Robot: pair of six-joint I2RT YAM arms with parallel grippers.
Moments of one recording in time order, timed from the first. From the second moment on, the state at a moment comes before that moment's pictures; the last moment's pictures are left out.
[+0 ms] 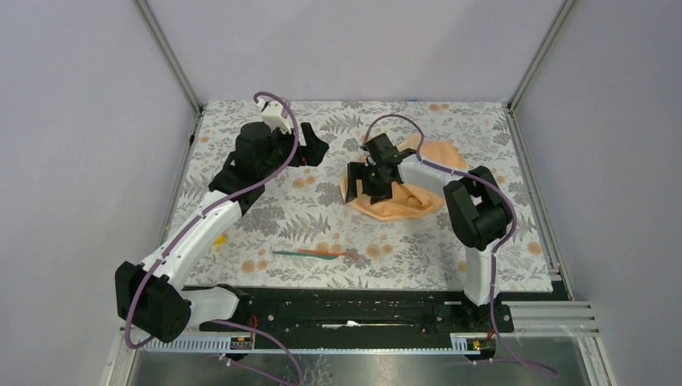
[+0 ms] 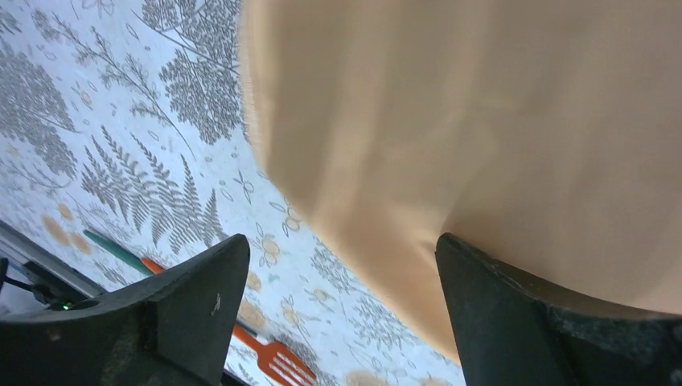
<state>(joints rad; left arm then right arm) -0.43 1.22 1.08 -0.11 0.13 -0.37 0.54 2.00 1.38 -0.46 -0.27 0.49</state>
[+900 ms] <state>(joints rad) -0.44 1.83 1.35 -0.32 0.15 -0.47 0.10 2.27 2.02 -0.82 0.23 0.42</state>
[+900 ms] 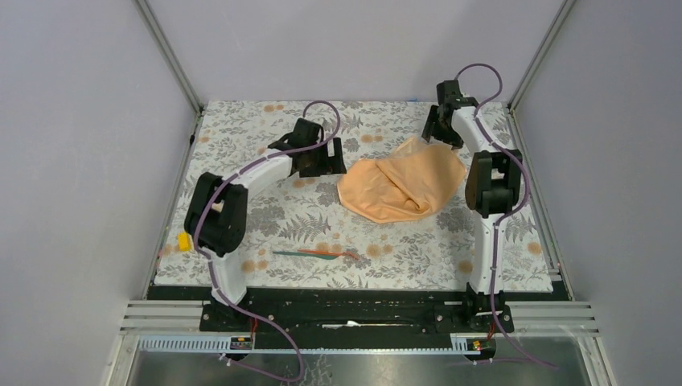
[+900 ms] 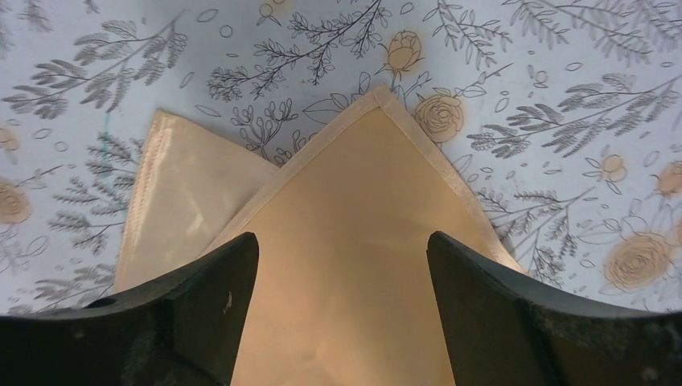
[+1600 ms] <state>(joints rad) -0.49 2.17 1.63 -0.40 0.17 -0.50 0.10 2.44 2.12 -0.86 0.24 0.41</state>
